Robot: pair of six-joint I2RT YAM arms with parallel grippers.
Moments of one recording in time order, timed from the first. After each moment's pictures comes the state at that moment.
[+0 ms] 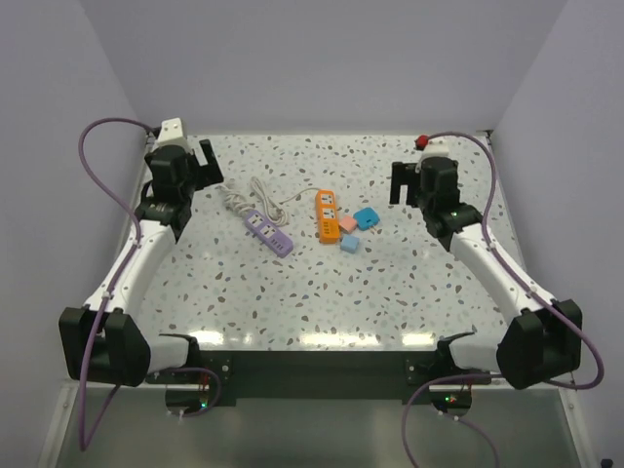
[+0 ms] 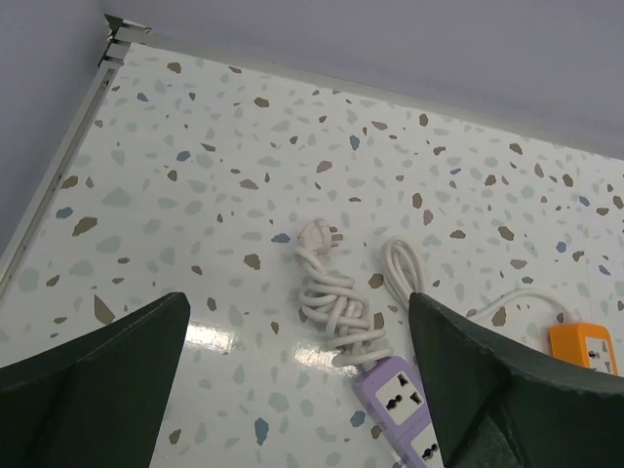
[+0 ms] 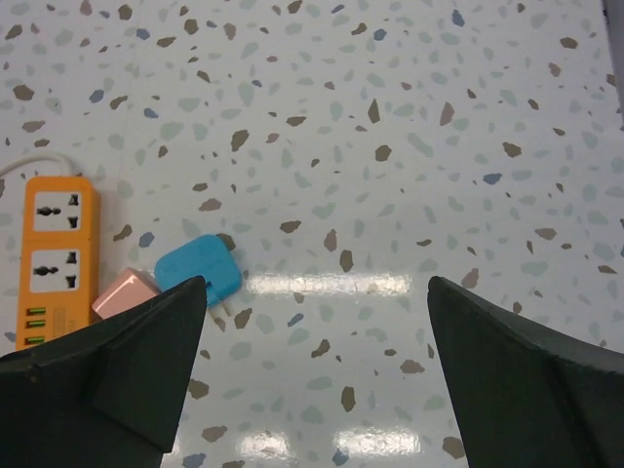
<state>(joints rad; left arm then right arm) -0.10 1.27 1.05 -0.13 -0.22 -0.25 0.26 1.24 1.00 -0.22 0.30 0.11</state>
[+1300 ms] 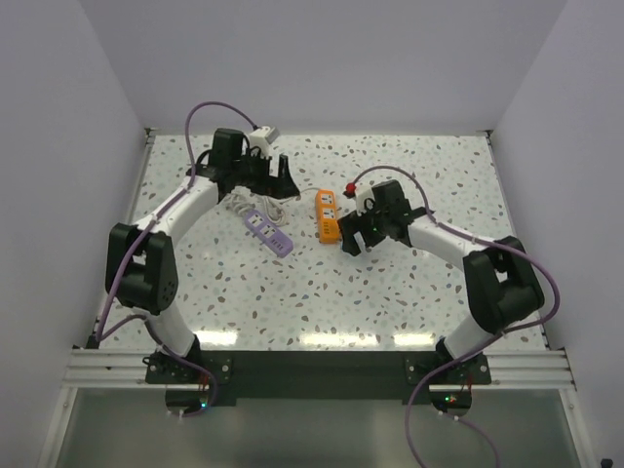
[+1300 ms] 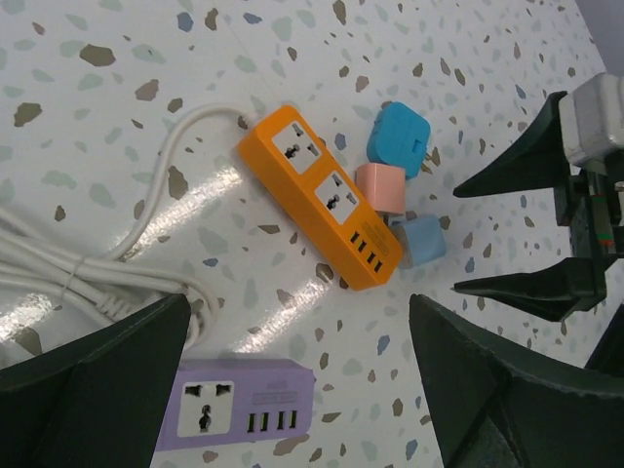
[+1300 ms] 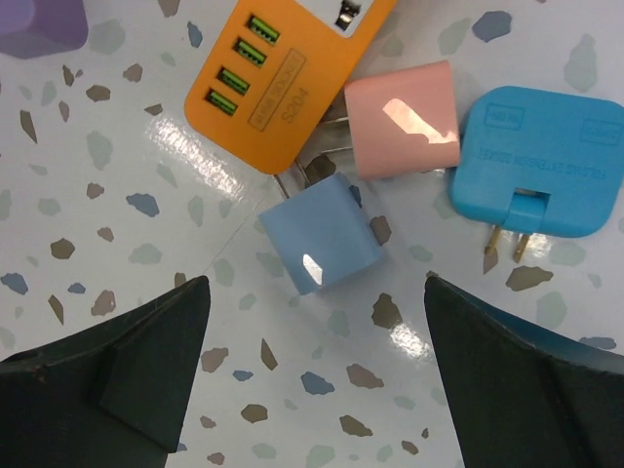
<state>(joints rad) -0.27 1.73 1.35 -0.28 0.54 -0.13 0.43 1.62 0.98 -0.26 -0.26 -0.09</state>
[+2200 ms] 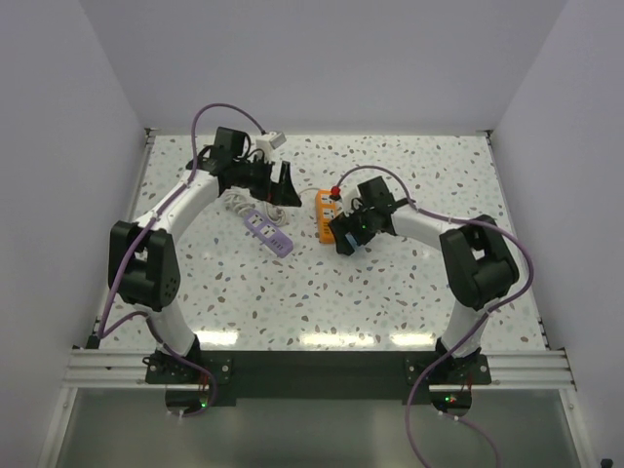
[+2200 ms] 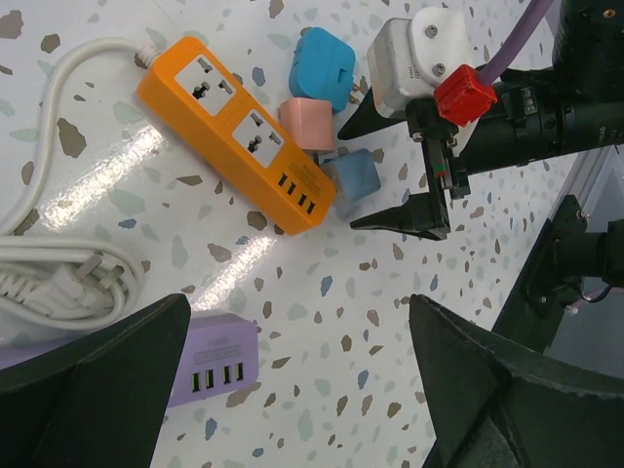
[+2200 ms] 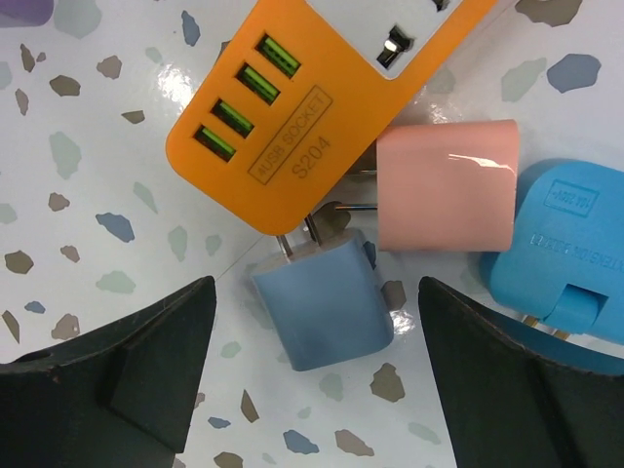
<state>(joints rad) -0.27 1.77 1.45 -0.52 0.74 -0.05 0.46 1.82 1.11 -0.31 -0.30 -0.20</state>
